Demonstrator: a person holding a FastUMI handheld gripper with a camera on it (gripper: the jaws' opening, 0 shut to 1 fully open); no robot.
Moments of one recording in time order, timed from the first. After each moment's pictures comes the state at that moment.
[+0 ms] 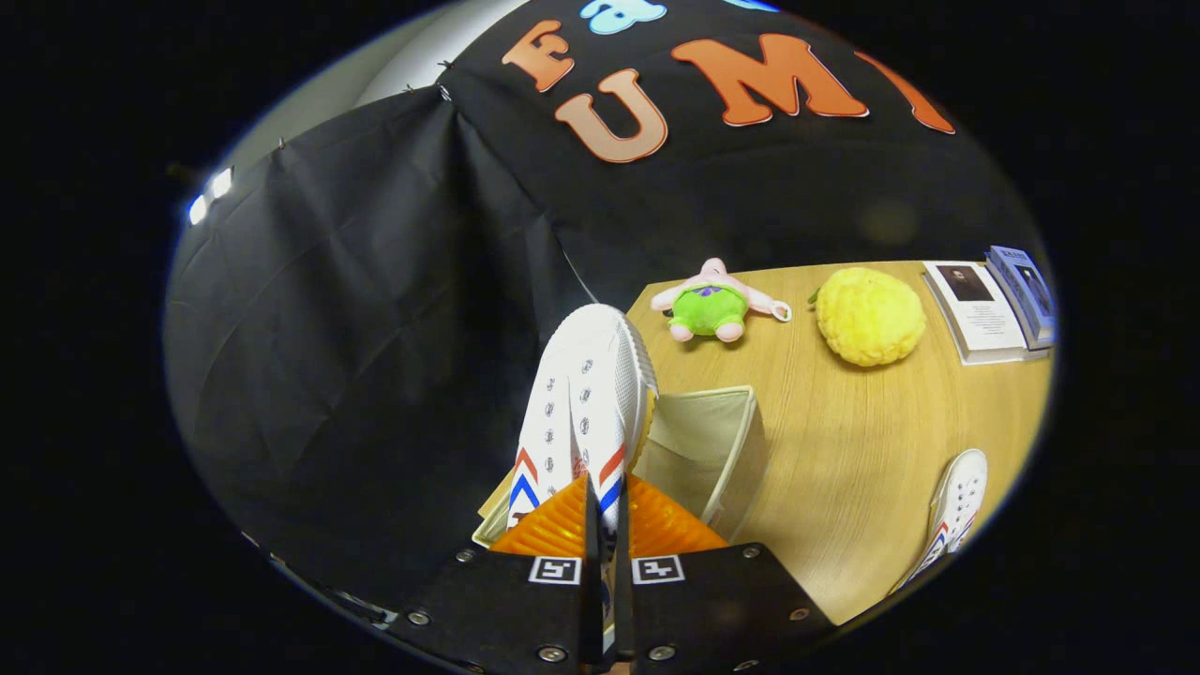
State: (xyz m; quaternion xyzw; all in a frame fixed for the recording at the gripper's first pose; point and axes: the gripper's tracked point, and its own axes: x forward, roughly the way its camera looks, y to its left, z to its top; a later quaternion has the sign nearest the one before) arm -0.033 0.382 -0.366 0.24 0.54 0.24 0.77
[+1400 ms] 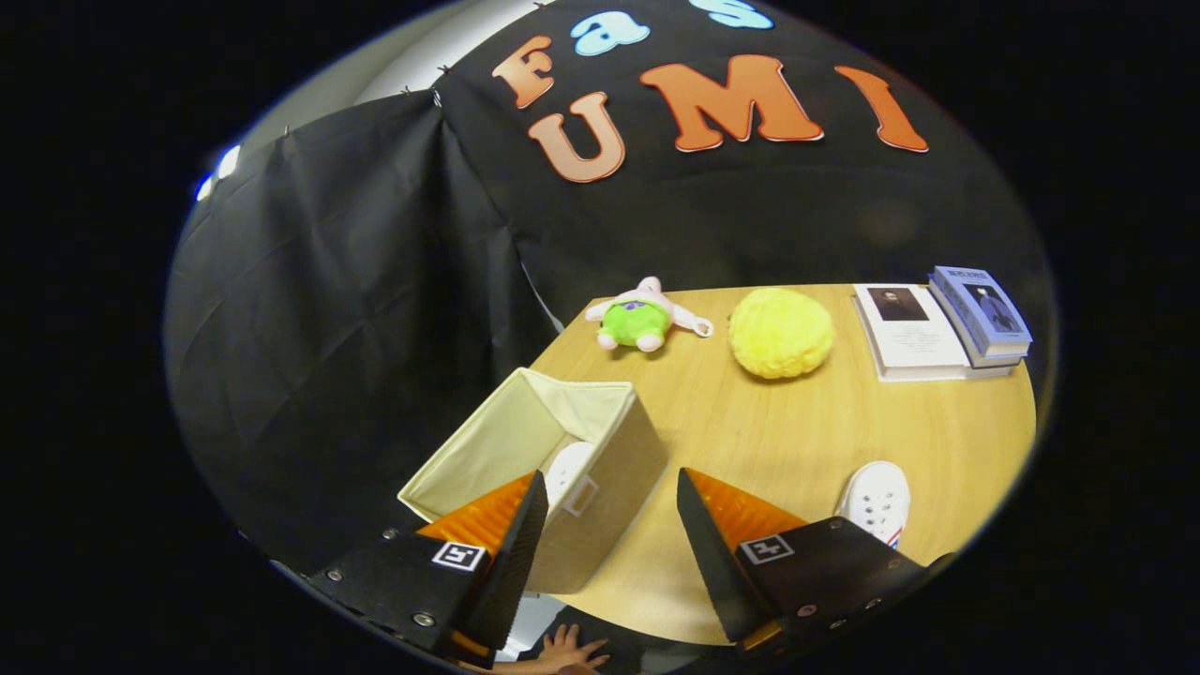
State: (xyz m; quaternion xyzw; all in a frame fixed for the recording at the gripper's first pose) arm -0.055 0.242 -0.381 0.19 0.53 0.17 0.81
